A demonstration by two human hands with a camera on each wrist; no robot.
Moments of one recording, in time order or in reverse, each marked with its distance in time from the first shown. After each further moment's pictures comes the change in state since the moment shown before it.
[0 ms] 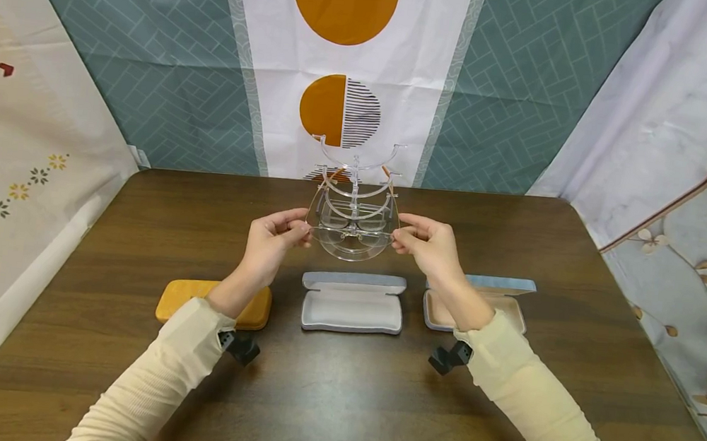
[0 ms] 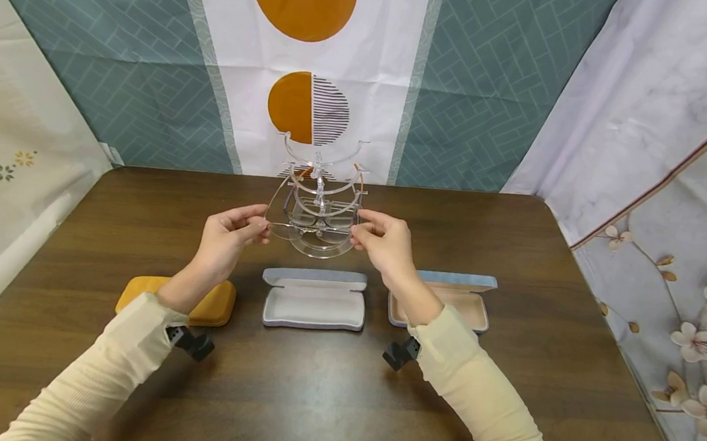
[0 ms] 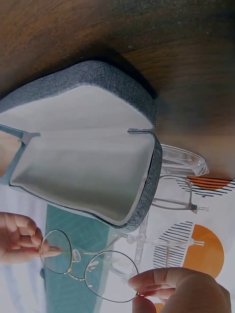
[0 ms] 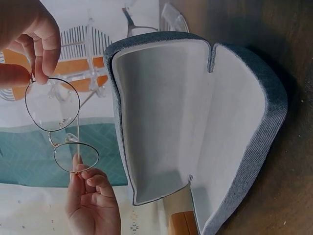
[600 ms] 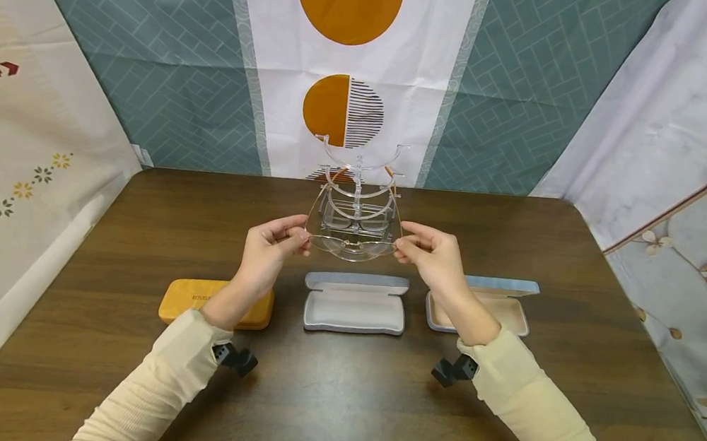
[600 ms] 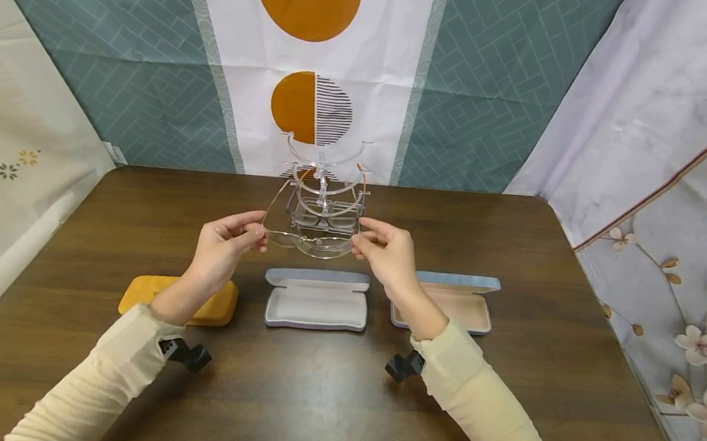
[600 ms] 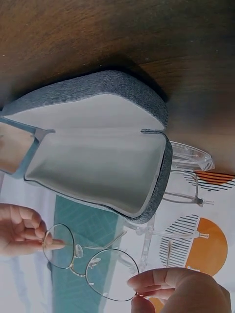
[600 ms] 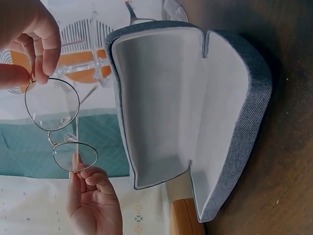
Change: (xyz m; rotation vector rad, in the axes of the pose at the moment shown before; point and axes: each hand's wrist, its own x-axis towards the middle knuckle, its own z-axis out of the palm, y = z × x) left_hand -0.017 0.005 -0.003 -0.009 -0.010 0.016; right_hand -0.014 0.003 0.001 0.031 -0.009 -0.031
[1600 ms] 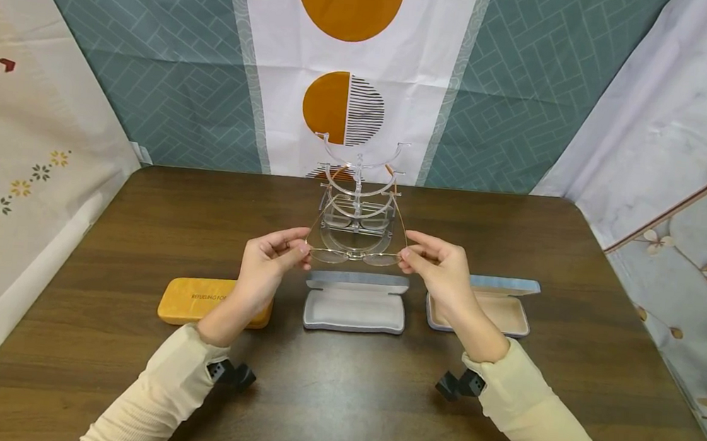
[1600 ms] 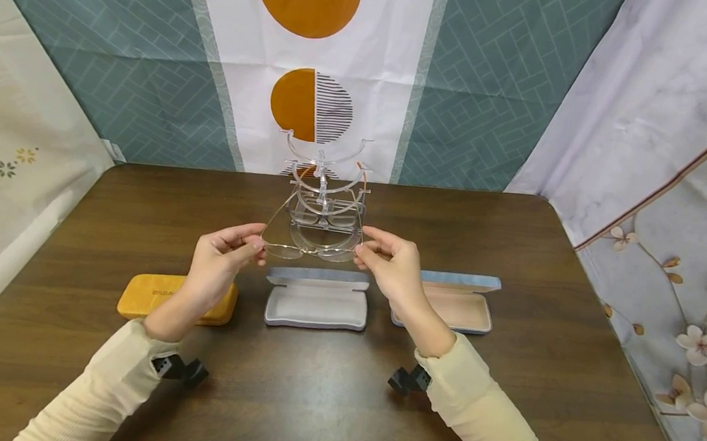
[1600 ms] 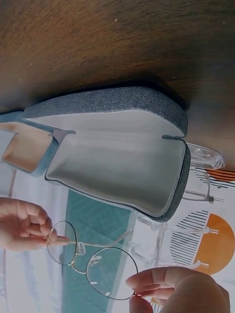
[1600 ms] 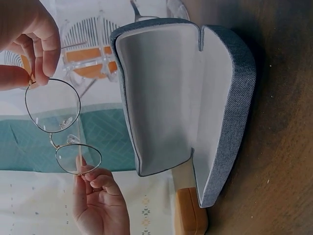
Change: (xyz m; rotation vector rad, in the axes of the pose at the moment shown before) left_hand -0.022 0.001 0.004 -0.033 -0.018 -0.005; right_hand -0.020 0.000 -0.003 0.085 0.007 -0.023
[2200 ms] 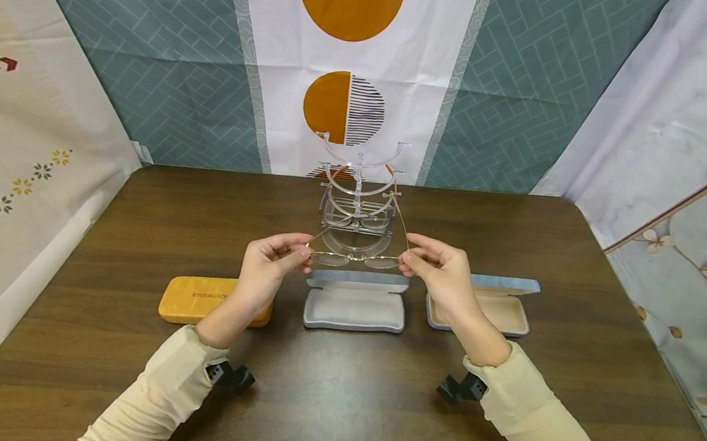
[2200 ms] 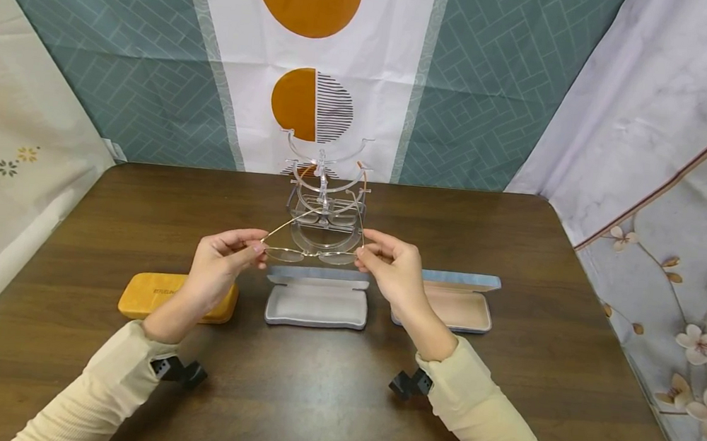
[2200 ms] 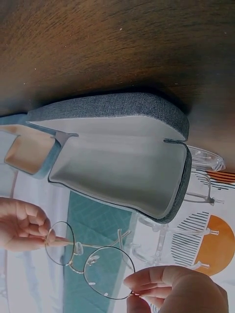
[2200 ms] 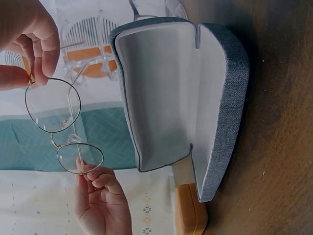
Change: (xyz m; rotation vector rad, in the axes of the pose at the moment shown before) left_hand -0.005 0.000 0.000 -0.009 -0.029 0.000; right_hand -0.006 0.001 0.000 0.036 -0.010 -0.044
